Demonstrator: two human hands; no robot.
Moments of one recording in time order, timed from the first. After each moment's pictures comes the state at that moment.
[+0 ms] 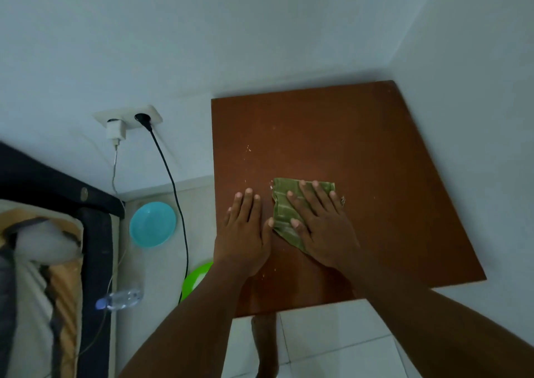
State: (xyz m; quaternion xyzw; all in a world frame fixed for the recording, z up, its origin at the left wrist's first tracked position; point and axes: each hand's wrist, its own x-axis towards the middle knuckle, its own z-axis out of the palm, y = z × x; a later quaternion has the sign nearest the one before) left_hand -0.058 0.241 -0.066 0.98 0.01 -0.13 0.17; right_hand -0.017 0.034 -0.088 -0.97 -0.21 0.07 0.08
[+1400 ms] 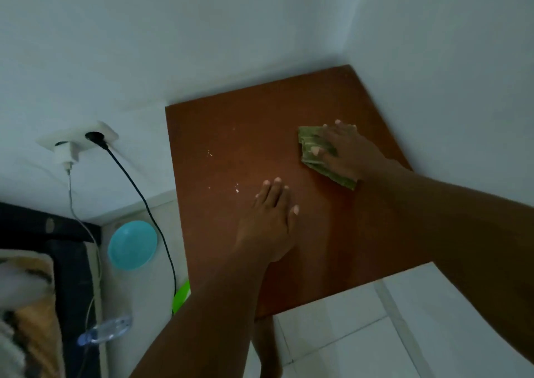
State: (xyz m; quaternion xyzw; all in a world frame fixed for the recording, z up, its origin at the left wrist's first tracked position) left_hand -0.008 0.154 -0.064 0.96 -0.13 -0.18 0.18; right_hand 0.120 -0.073 -0.047 -0.98 -0.10 0.16 0.10
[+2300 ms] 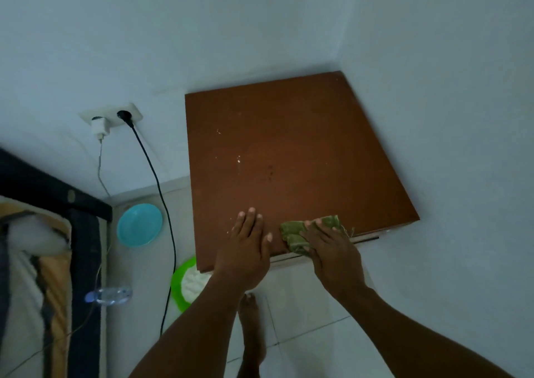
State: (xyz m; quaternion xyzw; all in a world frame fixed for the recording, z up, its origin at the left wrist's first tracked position) left_hand -0.161 0.178 -0.056 0.97 -0.05 -0.17 0.19; right_hand -0.174 -0.037 -0.065 -0.97 -0.15 -0.07 0.17
